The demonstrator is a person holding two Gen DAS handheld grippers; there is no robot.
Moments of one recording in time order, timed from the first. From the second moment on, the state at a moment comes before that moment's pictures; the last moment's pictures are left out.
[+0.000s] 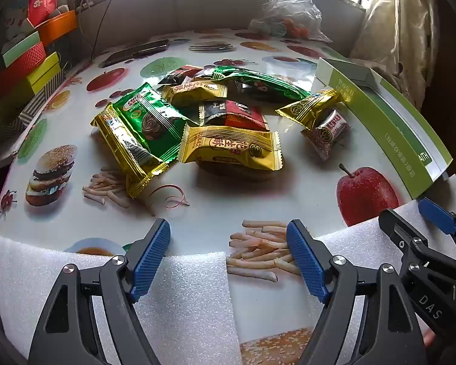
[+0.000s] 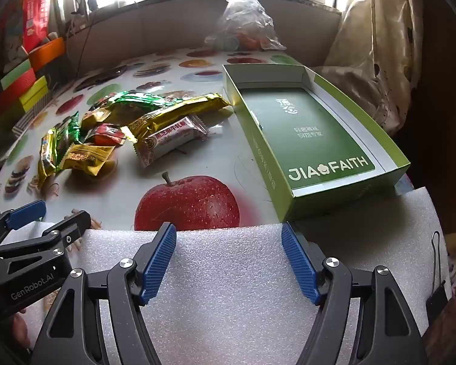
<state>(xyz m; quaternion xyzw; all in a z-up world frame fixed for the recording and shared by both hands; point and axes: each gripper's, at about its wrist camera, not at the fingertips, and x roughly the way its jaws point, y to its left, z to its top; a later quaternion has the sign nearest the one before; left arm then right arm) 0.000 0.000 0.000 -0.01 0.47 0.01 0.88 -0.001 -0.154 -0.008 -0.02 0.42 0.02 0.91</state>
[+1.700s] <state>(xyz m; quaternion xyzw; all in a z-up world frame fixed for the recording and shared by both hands) -0.004 0.000 0.001 -0.01 0.46 0.01 0.89 -0.002 -0.152 -0.008 -0.02 0.42 0.02 0.91</state>
